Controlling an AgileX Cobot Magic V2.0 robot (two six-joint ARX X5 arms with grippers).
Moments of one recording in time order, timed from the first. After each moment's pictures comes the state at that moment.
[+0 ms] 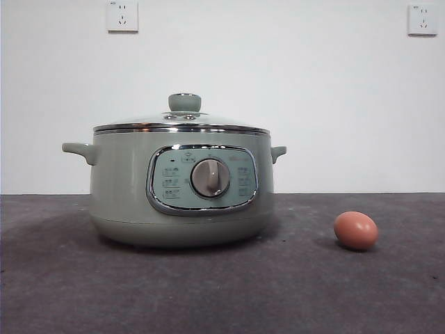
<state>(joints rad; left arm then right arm) 0.04 0.60 1.00 -0.80 0.55 -0.01 0.04 0.70 1.09 -0.94 -0.41 -0.10</state>
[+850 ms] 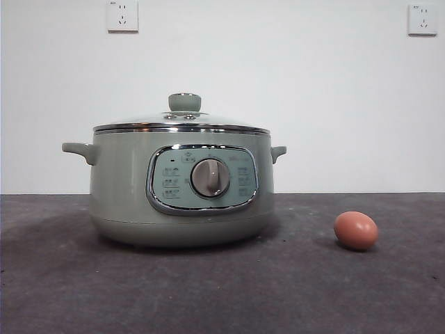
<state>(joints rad) 0.02 0.64 1.00 -0.76 0.58 0.00 0.04 0.70 1.09 -0.95 -0.42 -0.10</state>
